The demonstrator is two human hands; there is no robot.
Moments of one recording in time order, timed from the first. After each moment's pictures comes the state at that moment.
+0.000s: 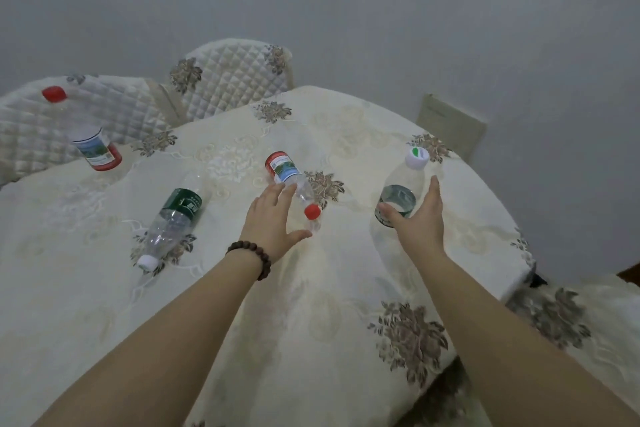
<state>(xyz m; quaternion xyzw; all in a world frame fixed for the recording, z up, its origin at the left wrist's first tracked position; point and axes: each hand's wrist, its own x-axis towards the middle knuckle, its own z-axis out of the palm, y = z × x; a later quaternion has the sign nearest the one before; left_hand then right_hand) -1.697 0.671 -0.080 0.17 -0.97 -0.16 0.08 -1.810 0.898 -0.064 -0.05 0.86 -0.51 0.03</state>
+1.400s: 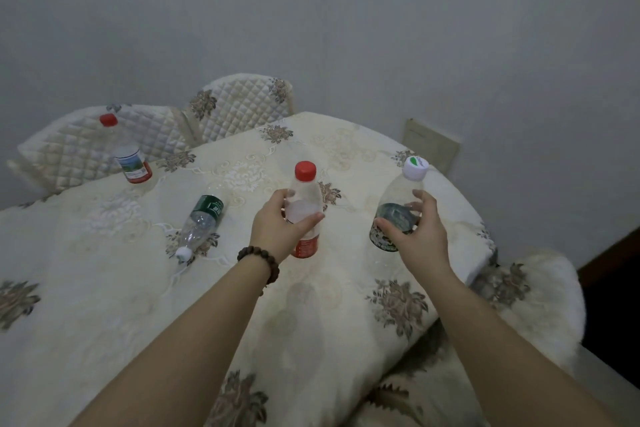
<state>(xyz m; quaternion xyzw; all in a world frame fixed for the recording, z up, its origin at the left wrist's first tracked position) -1.613 0.719 0.003 0.25 -0.82 -0.48 0.19 -1.694 0.938 0.013 -0.12 0.84 -0.53 -0.02</state>
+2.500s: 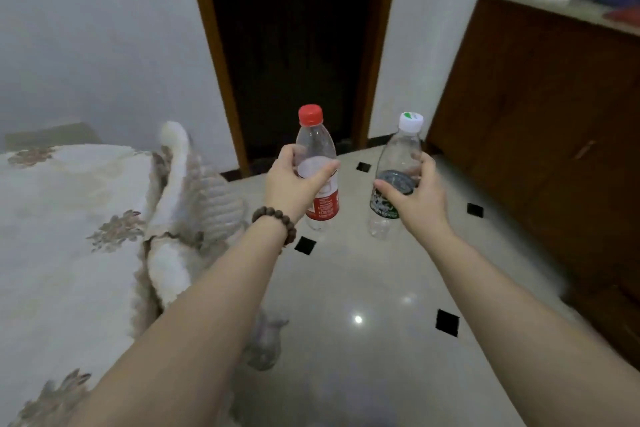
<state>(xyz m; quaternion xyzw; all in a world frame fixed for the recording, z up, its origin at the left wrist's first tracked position) -1.316 1.106 0.054 -0.29 -0.77 -0.56 -0.12 -1.169 1.237 0.035 0.40 0.75 -0.40 -0.35</state>
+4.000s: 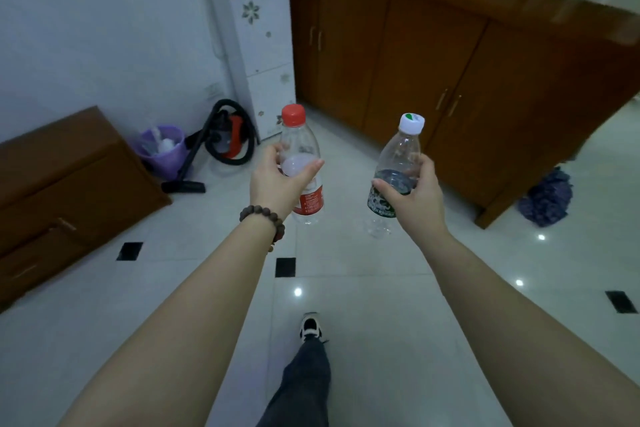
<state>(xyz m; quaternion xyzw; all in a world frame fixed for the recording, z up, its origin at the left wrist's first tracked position) -0.267 0.927 -0.011 -0.78 -0.23 -0.15 -0.56 -0.213 0.719 -0.028 0.86 0.03 0.03 -0.51</state>
